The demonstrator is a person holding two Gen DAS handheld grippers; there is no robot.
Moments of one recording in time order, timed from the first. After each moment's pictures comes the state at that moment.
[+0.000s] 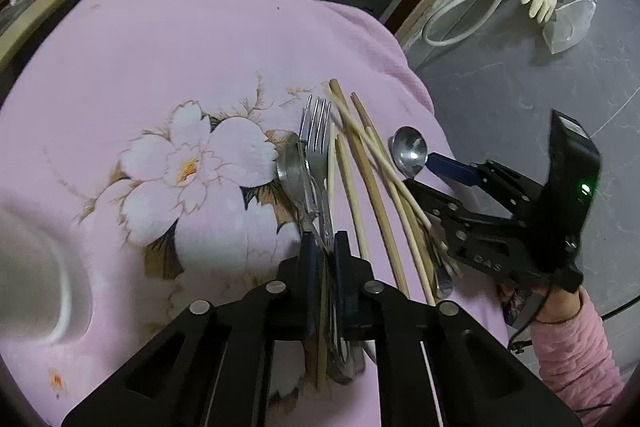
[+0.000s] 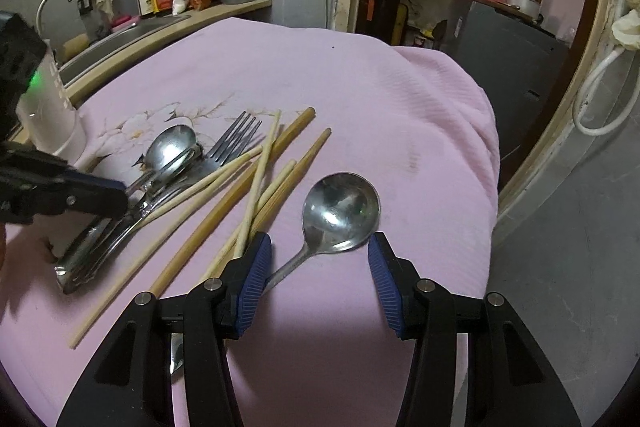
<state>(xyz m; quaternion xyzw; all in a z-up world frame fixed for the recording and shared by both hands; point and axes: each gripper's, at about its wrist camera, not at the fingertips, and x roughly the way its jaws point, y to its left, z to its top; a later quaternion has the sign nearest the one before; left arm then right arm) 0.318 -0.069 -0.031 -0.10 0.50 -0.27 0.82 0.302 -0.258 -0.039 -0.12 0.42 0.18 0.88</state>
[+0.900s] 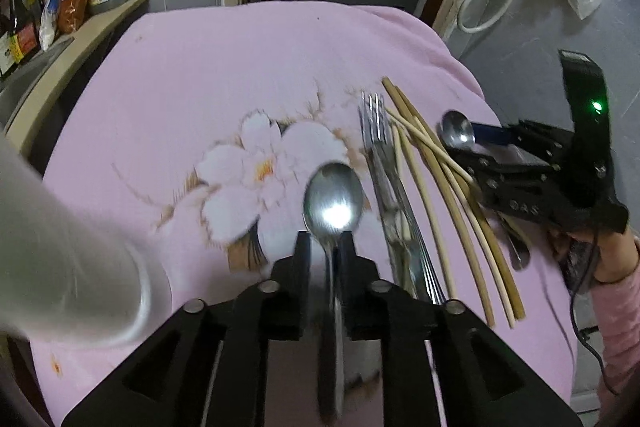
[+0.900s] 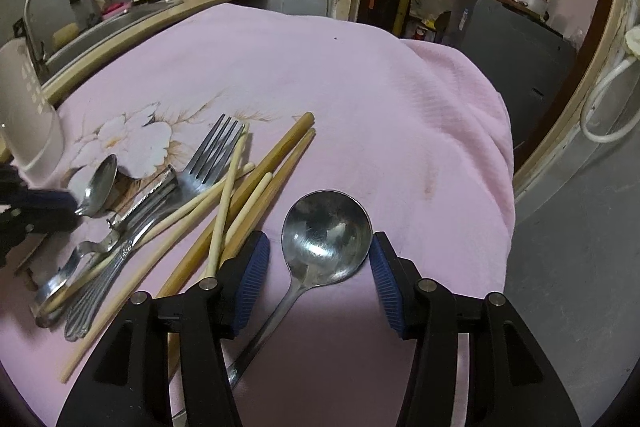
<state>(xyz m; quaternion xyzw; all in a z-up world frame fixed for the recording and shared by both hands) 0.300 -0.064 -0.038 0.01 0.48 -0.20 0.86 0.334 -0.248 -0.048 -0.13 0.44 0.17 0.87</state>
